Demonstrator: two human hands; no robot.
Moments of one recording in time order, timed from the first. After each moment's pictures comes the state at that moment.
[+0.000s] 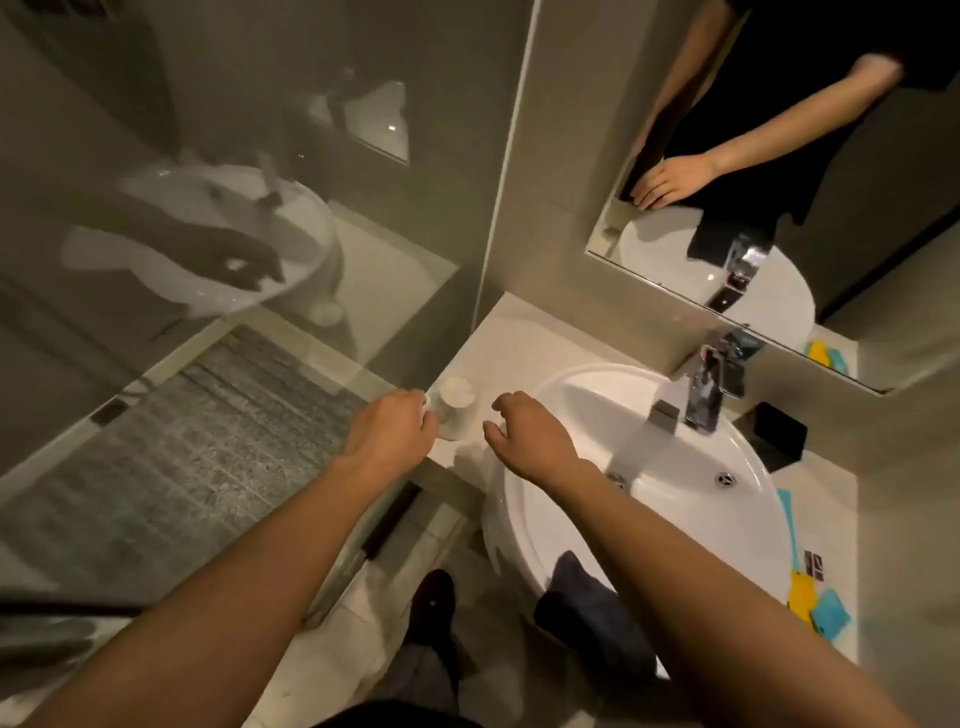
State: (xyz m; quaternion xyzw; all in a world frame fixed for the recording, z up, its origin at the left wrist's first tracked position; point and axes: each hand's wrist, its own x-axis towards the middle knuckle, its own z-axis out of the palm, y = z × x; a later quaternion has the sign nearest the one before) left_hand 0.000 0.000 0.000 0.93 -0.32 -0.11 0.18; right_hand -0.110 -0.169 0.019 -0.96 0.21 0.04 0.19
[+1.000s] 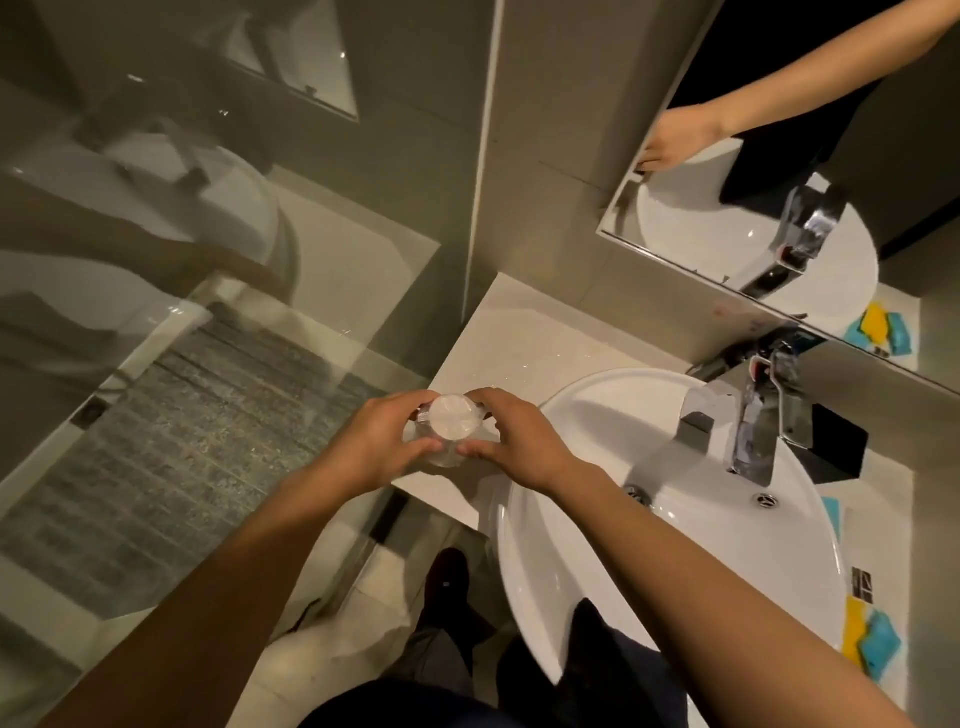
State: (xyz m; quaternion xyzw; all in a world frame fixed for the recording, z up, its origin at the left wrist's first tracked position) left_hand 0.079 -0.051 -0.011 0.84 -0.36 -0.29 0.29; right_hand -0.044 -0.226 -0.011 -0.90 0.17 0.08 0.38
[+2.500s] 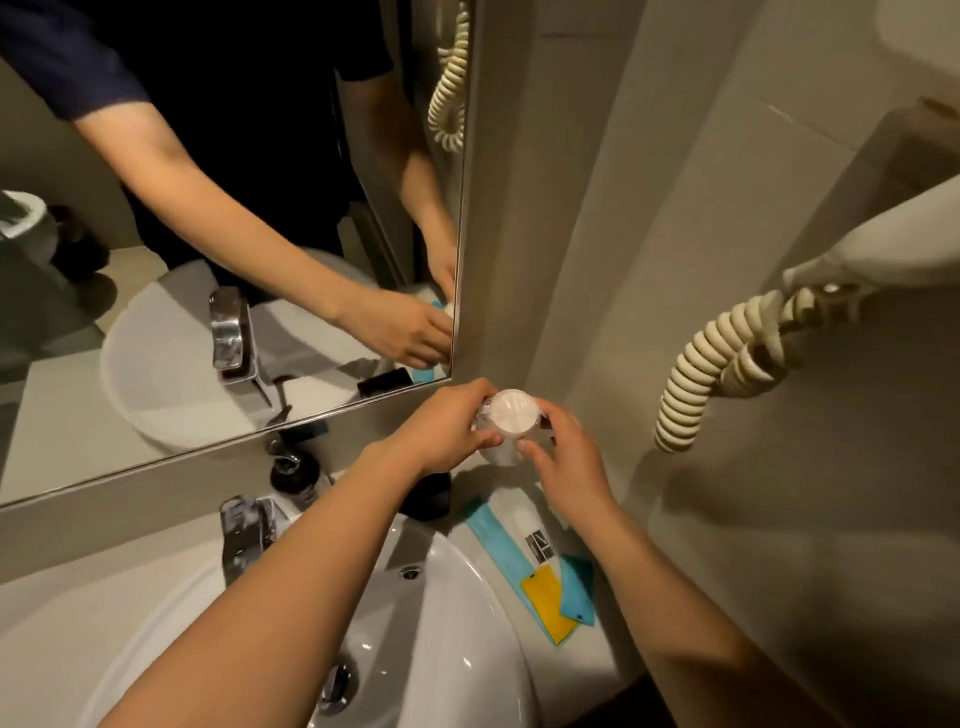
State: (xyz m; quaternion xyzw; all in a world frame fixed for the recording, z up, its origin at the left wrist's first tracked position) left_hand -0.247 -0.564 0.038 0.56 -0.75 -0.31 0.17; right_hand -0.439 -0.526 0.019 -0.65 0.61 -0.30 0.32
